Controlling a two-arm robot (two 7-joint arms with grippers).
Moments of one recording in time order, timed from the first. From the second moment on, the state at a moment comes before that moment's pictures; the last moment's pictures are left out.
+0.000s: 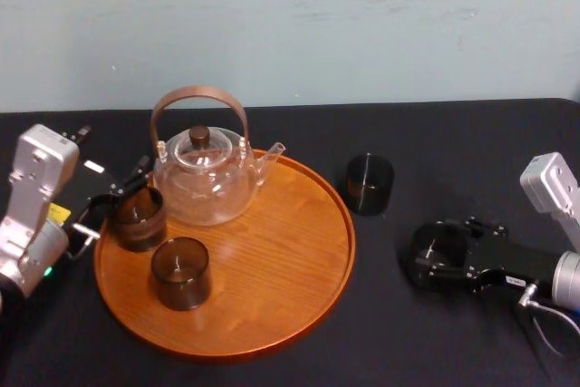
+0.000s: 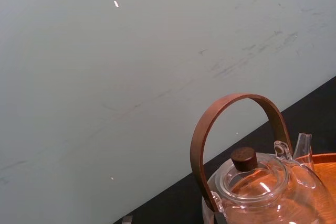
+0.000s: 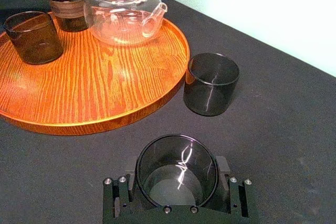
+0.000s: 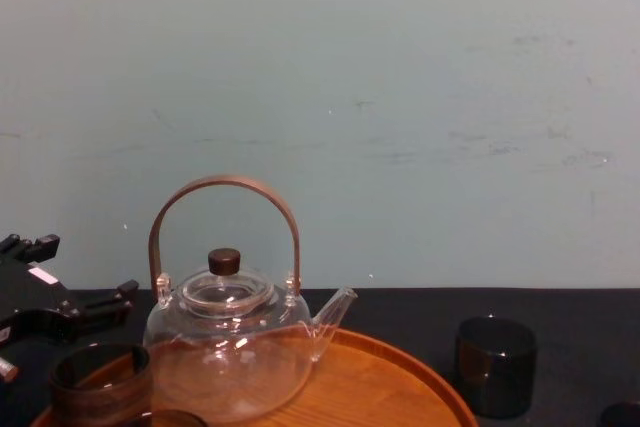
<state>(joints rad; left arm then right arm) -0.20 0.60 0.45 -1.41 -0.25 -0.12 0.03 0.11 0.72 -0.37 -1.50 0.42 0.14 0.58</state>
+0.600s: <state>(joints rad) -0.20 0.60 0.45 -1.41 -0.25 -0.12 0.03 0.09 0.74 -0.31 -1.58 0.45 0.13 0.55</state>
